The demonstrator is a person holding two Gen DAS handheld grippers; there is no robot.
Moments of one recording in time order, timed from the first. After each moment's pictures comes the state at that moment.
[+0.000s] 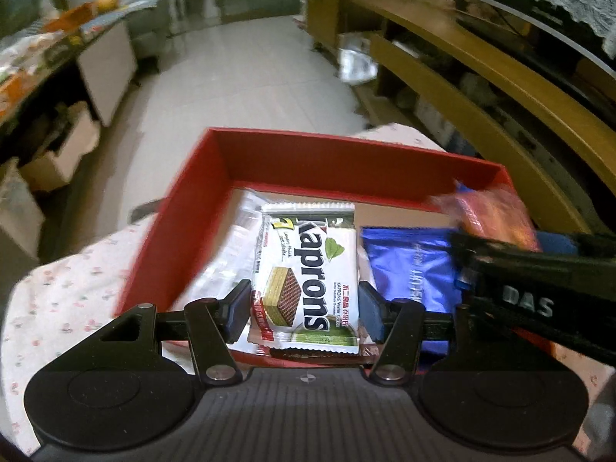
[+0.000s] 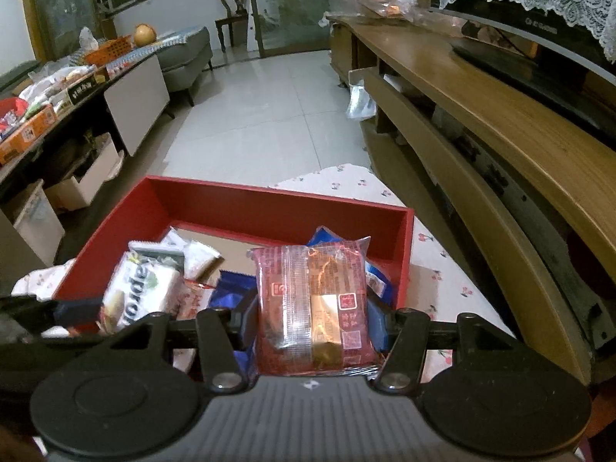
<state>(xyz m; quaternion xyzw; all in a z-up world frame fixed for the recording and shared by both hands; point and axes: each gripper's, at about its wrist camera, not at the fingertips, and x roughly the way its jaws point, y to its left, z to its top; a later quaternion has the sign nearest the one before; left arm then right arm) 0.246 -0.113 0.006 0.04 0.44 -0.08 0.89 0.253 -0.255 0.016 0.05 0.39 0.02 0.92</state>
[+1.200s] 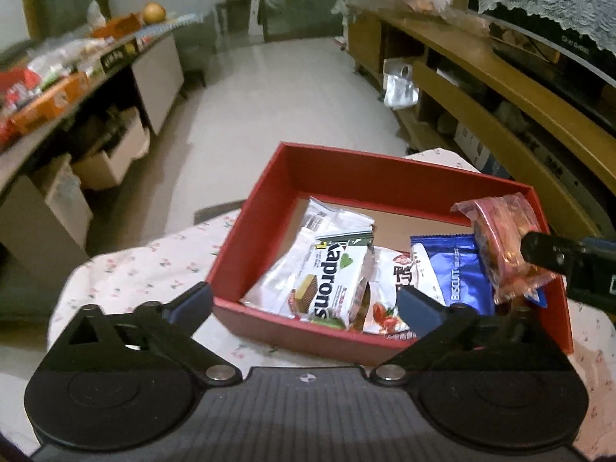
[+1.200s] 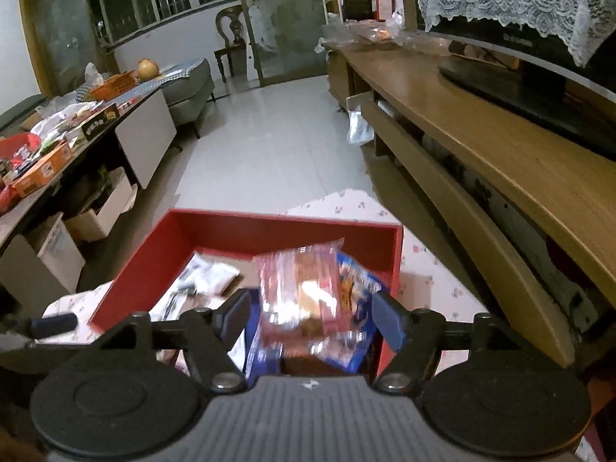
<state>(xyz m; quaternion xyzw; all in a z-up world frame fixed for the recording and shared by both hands) 0.212 -0.083 0.029 0.04 0.40 -0.01 0.92 0.212 -0.262 0.047 0.08 0.36 0.02 0.93</state>
